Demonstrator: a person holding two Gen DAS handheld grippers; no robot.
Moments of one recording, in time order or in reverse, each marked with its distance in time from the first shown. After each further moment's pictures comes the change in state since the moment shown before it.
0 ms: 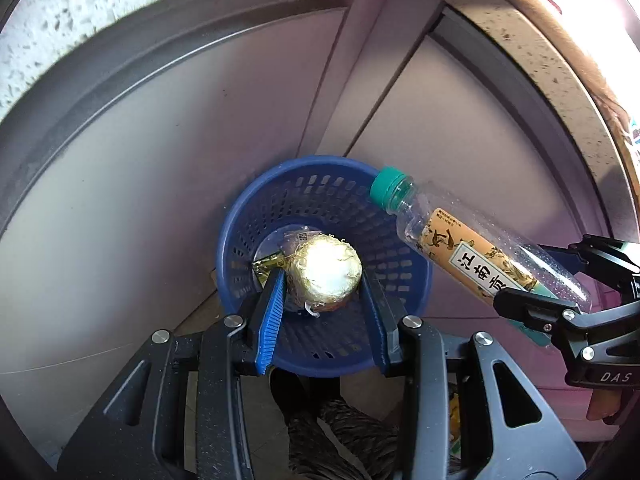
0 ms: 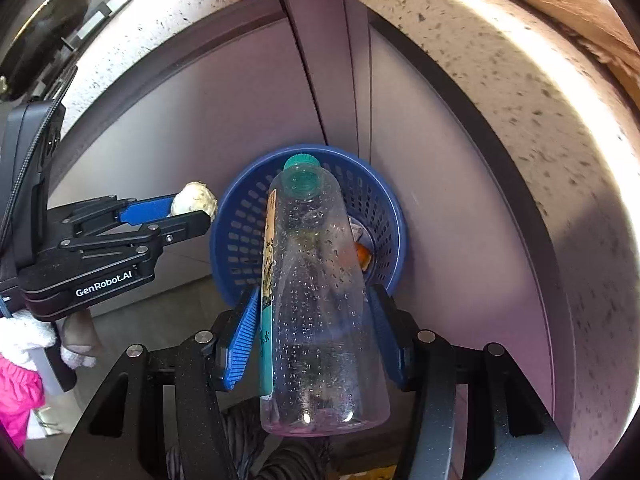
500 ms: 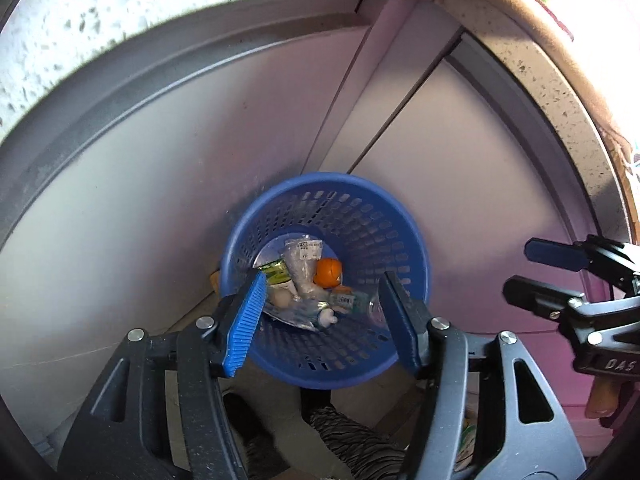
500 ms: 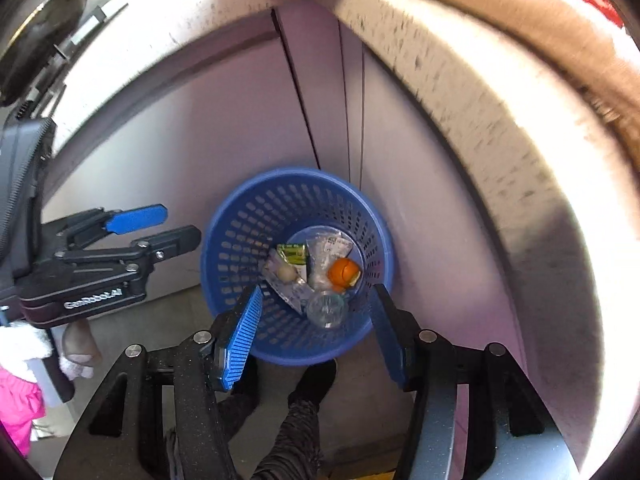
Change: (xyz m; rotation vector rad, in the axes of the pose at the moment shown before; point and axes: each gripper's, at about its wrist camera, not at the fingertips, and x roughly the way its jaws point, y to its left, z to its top) left arm -0.008 0.011 0.005 -0.045 -0.028 -0.019; right arm -0.020 0.002 0.002 -0.003 -0.033 -0.039
